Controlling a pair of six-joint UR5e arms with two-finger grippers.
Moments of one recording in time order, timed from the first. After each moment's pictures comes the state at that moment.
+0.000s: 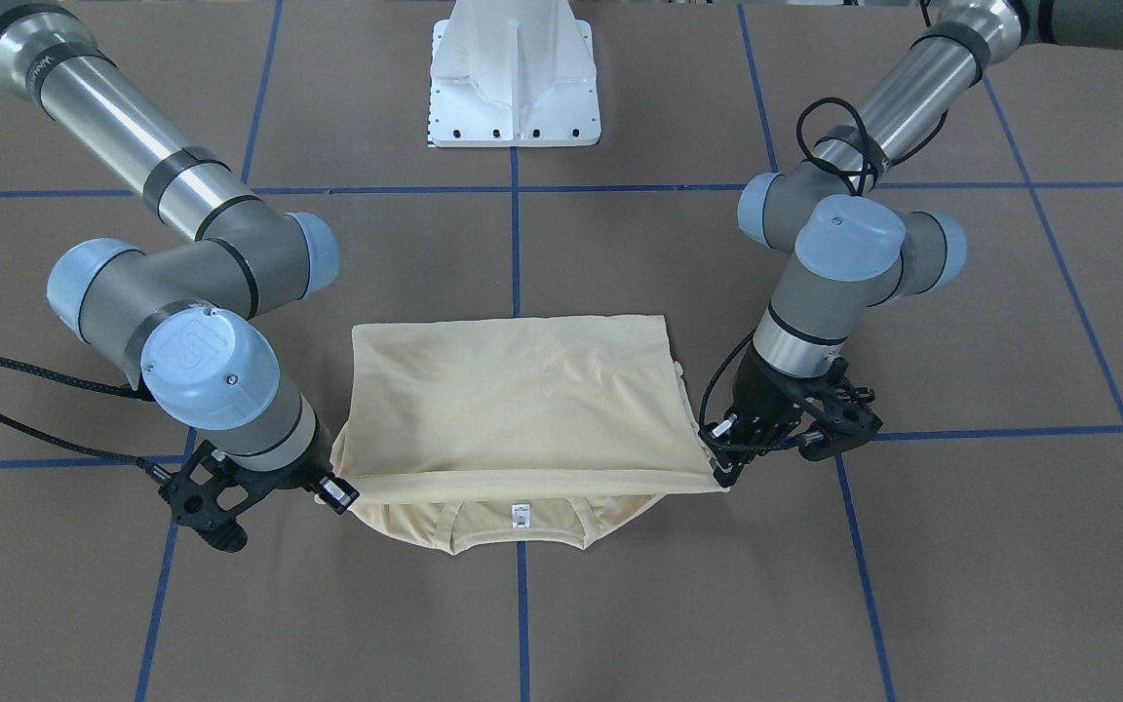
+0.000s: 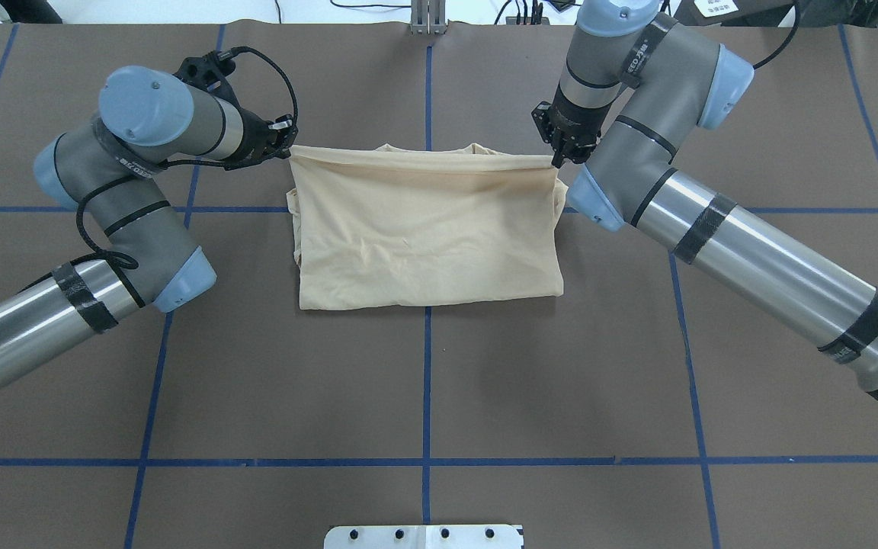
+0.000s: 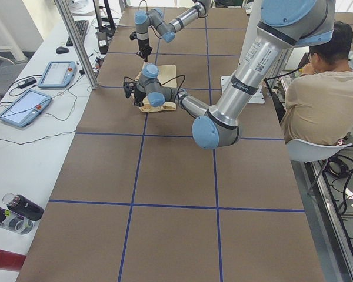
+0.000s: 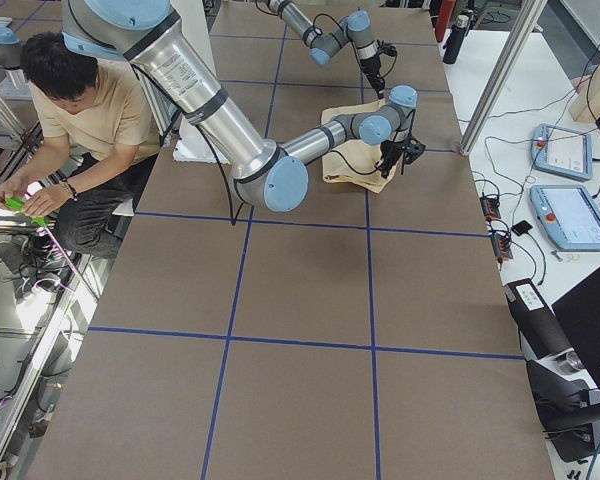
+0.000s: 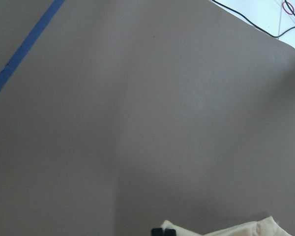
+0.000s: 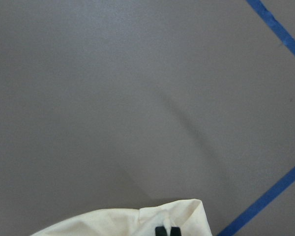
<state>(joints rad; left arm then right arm) -0.79 -2.18 -1.32 -2.26 -1.80 -1.51 0.86 -0.76 1.17 -1.41 2.10 1.61</state>
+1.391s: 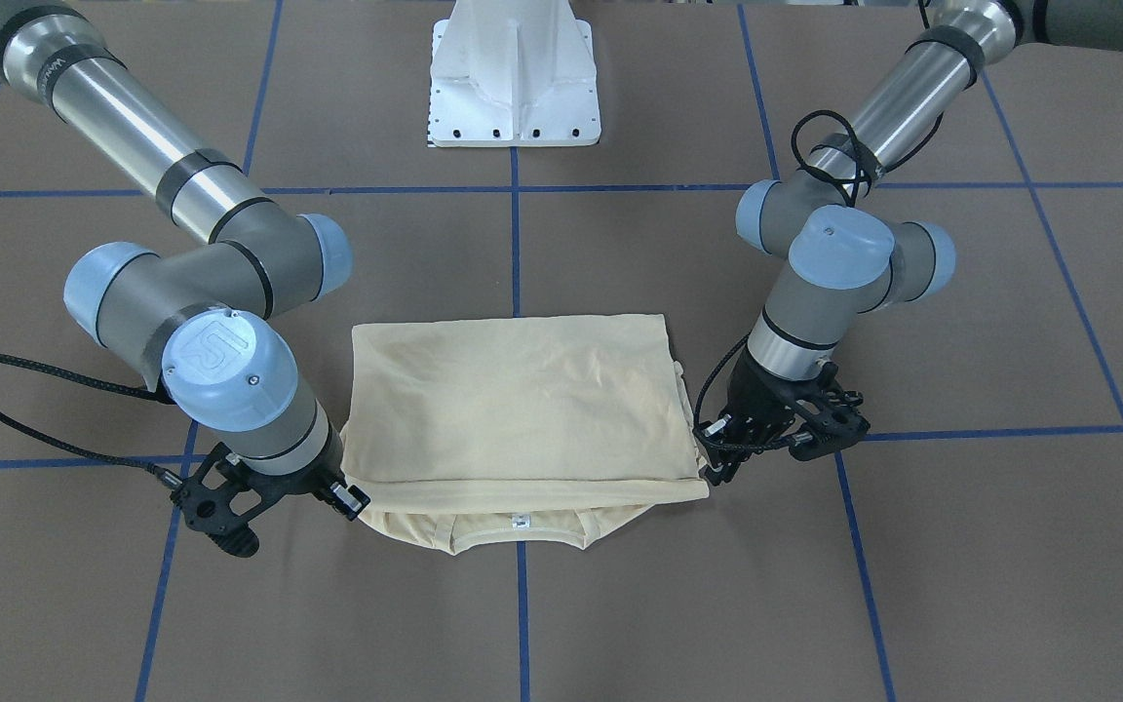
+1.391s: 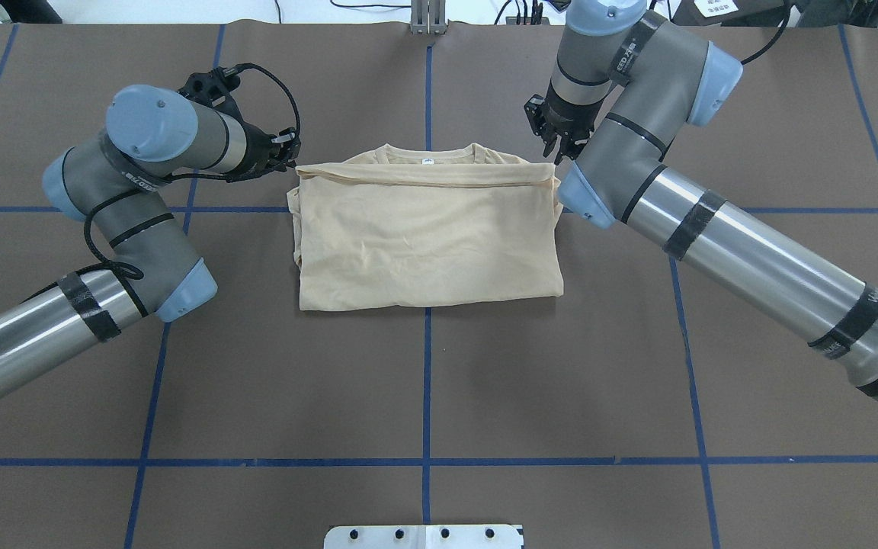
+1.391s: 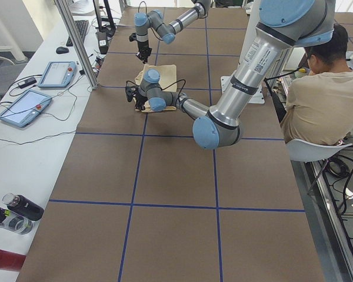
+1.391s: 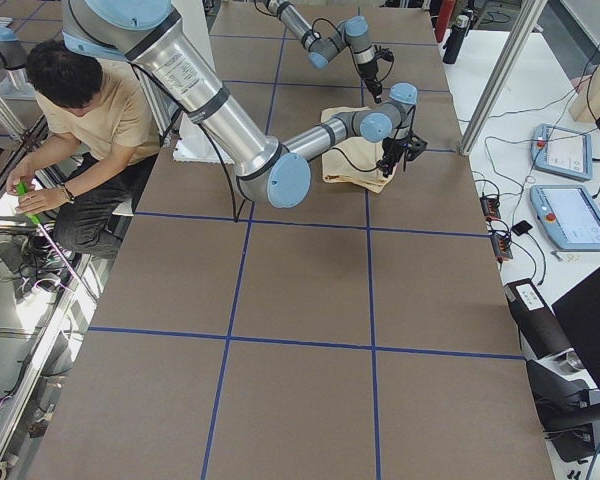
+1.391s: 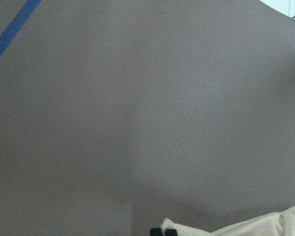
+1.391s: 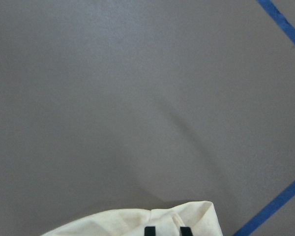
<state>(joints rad) -0.77 -2.17 -1.29 -2.31 -1.80 -1.51 0.86 -0.73 1.15 -1.41 2.07 1.61</state>
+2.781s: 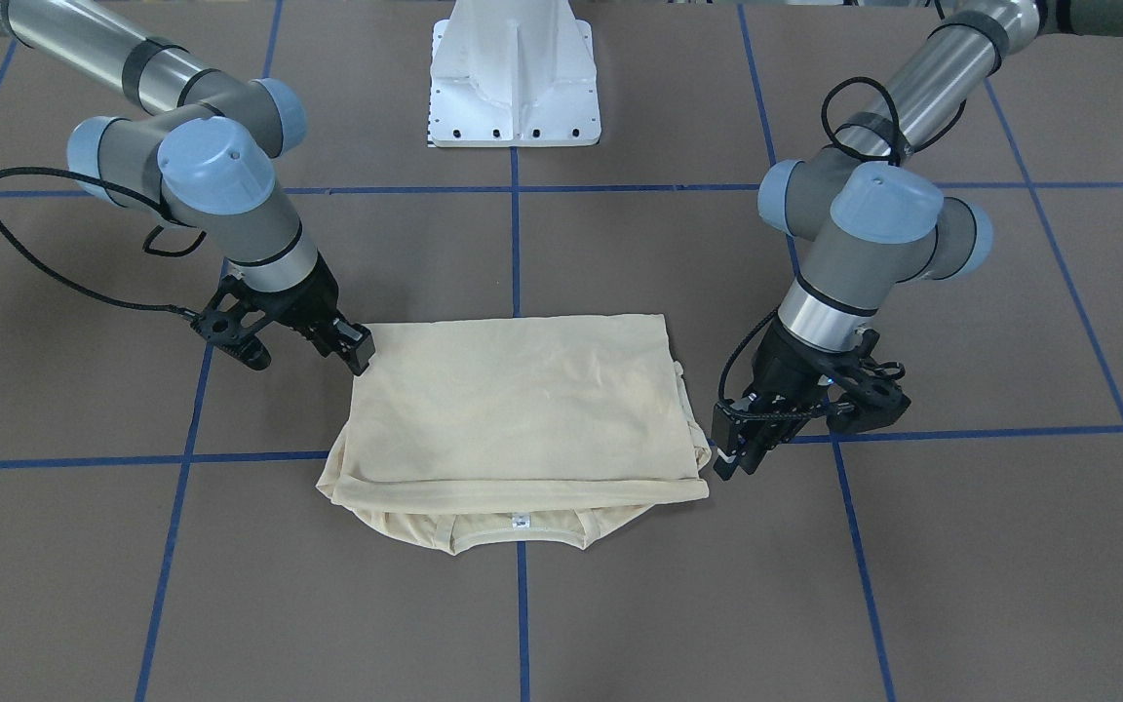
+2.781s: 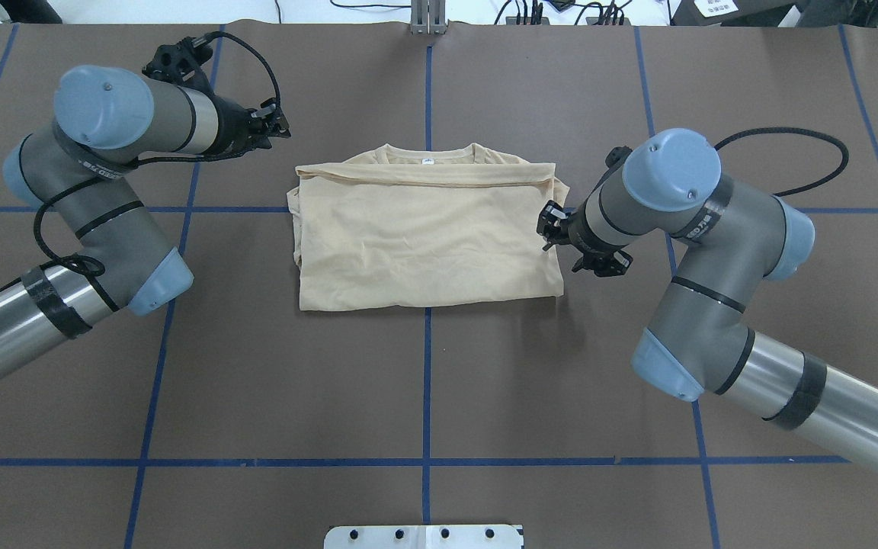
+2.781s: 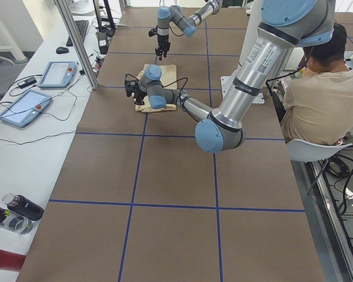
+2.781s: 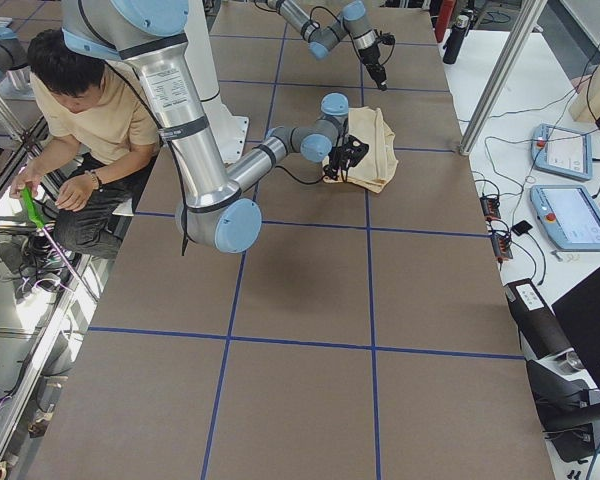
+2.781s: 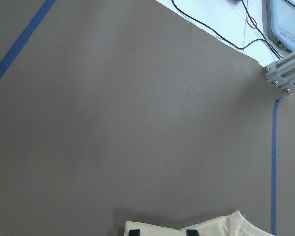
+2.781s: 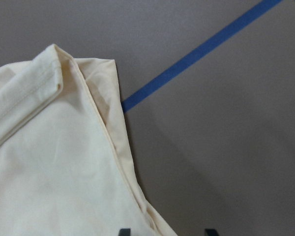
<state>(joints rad) -0.81 -2.12 -1.41 -2.34 -1.78 -1.52 0.64 -1.14 1.66 -1.23 1.91 1.79</state>
